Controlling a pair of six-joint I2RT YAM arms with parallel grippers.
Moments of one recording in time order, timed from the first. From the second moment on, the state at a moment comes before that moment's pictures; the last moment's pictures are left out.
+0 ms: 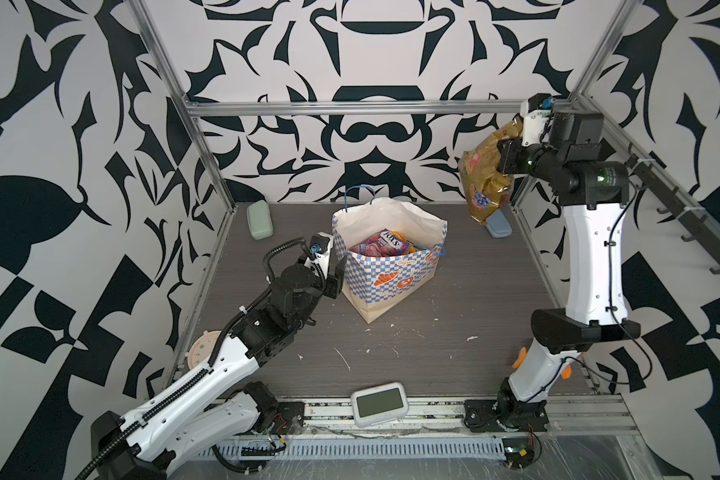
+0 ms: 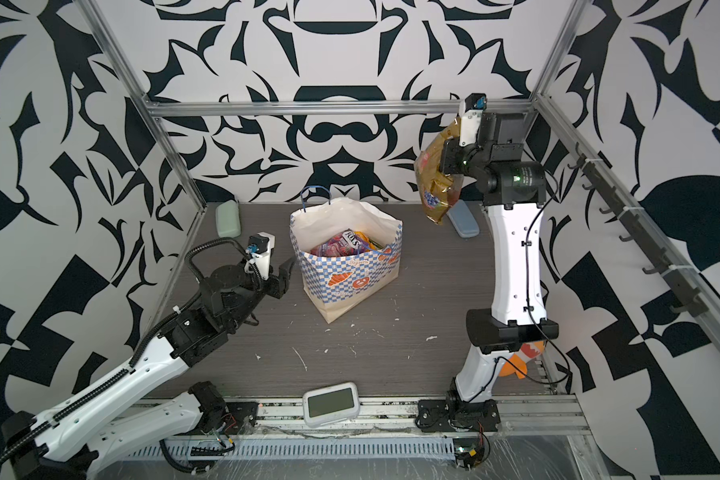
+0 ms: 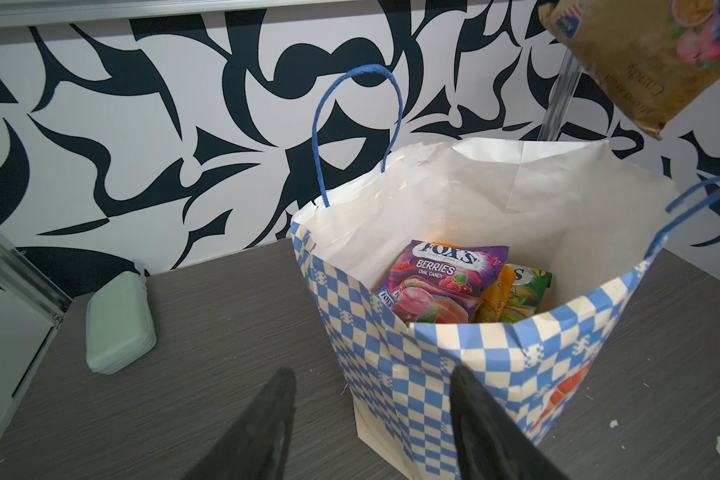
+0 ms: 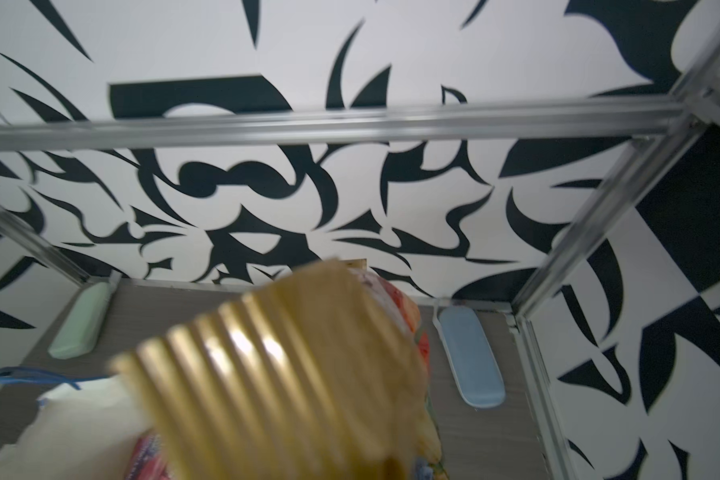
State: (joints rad) left arm -0.78 0.89 0.81 -0.12 -0.37 -0.05; right arm 0.05 1.77 2.47 -1.09 -0.09 0.06
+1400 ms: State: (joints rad) left arm -0.78 0.86 0.77 -0.17 -0.37 -0.06; right arm -0.02 2.07 1.83 -0.40 0.01 0.06
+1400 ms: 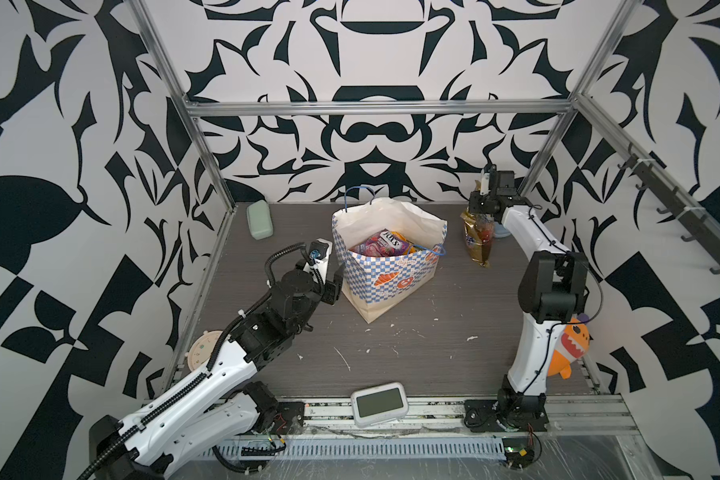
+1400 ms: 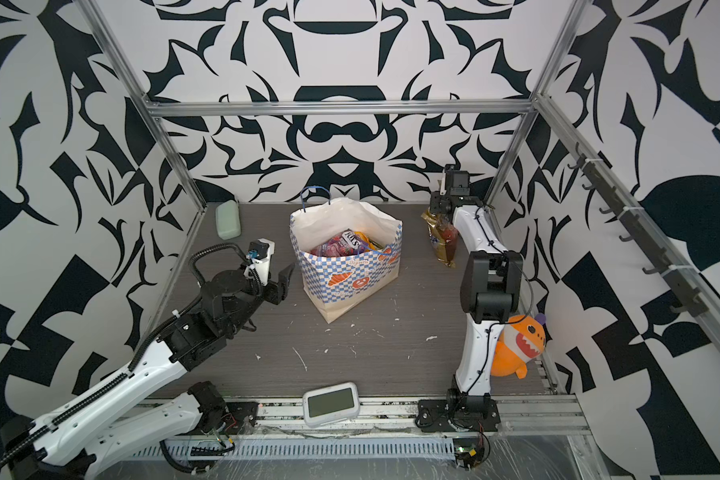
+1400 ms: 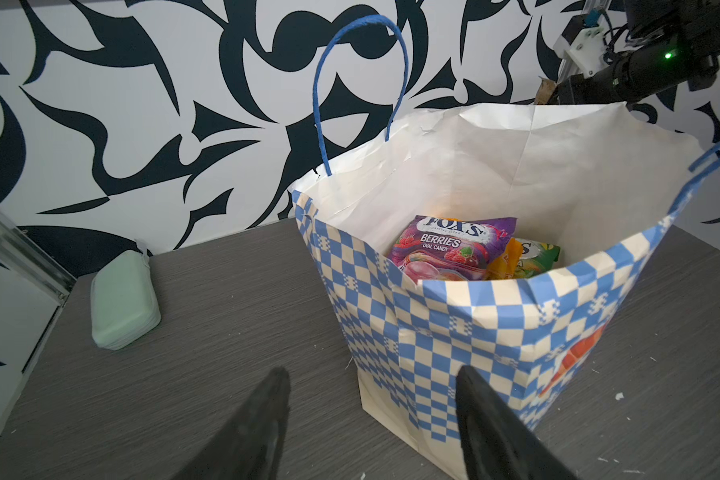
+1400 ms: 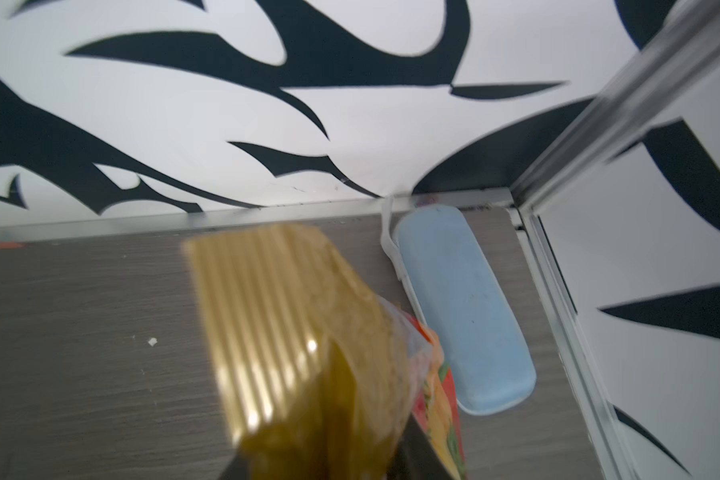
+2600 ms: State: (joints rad) left arm -0.73 1.08 1.05 -0.30 -0.26 -0.07; right arm -0.04 1.58 1.33 -0.41 -0.23 0.39
